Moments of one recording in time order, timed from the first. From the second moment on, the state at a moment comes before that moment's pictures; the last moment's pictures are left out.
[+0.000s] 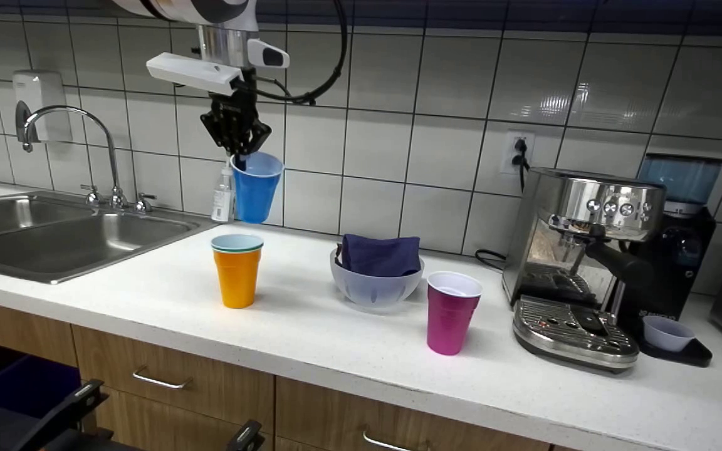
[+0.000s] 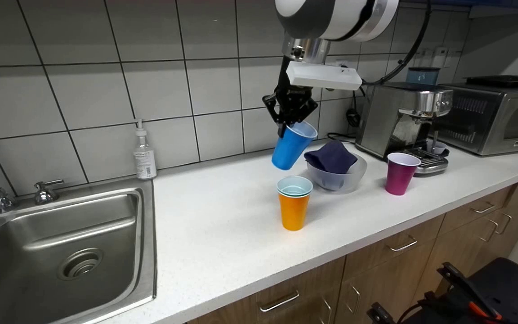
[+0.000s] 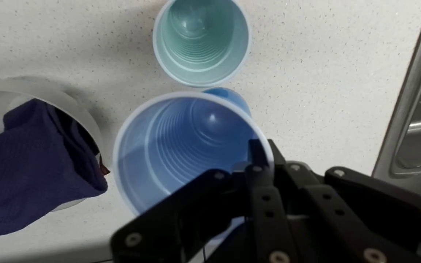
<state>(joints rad) 0.10 -0.13 0.05 -2.43 0.10 2.58 0.13</state>
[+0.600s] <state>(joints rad) 0.10 -0.14 0.05 -2.43 0.10 2.46 0.05</state>
